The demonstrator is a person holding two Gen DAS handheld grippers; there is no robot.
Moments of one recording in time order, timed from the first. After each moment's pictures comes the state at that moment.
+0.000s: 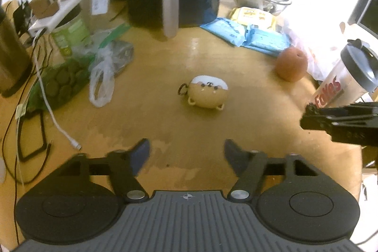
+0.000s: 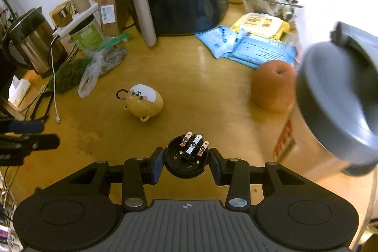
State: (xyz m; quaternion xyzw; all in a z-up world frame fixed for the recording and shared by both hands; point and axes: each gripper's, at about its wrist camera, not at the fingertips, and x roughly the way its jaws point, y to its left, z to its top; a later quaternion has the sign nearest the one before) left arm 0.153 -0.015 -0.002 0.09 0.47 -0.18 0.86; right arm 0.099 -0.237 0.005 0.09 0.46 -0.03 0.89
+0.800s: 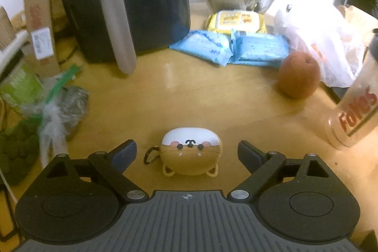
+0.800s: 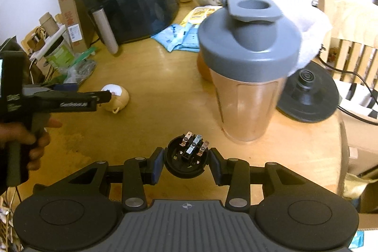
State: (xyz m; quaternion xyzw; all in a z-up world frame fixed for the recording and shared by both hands) left arm 0.231 -0.085 -0.060 0.14 0.43 -0.24 0.86; right arm 0.030 -0.264 0.016 0.15 0.44 -0.12 0.88
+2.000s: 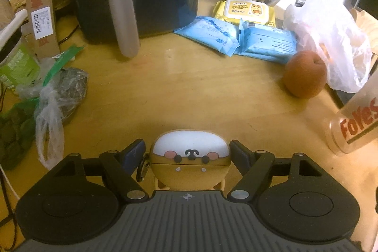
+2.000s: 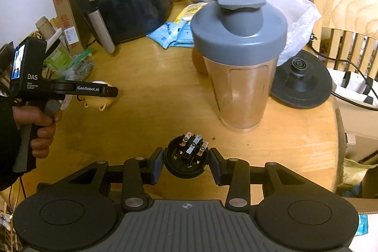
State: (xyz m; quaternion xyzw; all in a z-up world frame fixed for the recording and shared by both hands) left arm 0.239 -0.083 -0.057 0.12 0.47 -0.22 0.85; right arm 0.022 -0.261 0.015 0.16 0.44 -0.12 0.87
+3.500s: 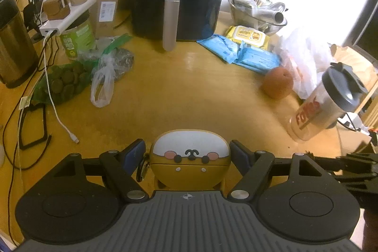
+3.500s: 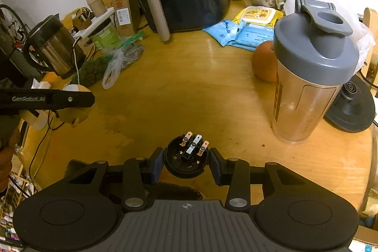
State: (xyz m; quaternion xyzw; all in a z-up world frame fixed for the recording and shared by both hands) left arm 0.130 -0.007 0.026 0.03 0.46 -0.18 0.87; right arm 0.037 -0.226 0.025 0.13 0.45 0.00 0.88
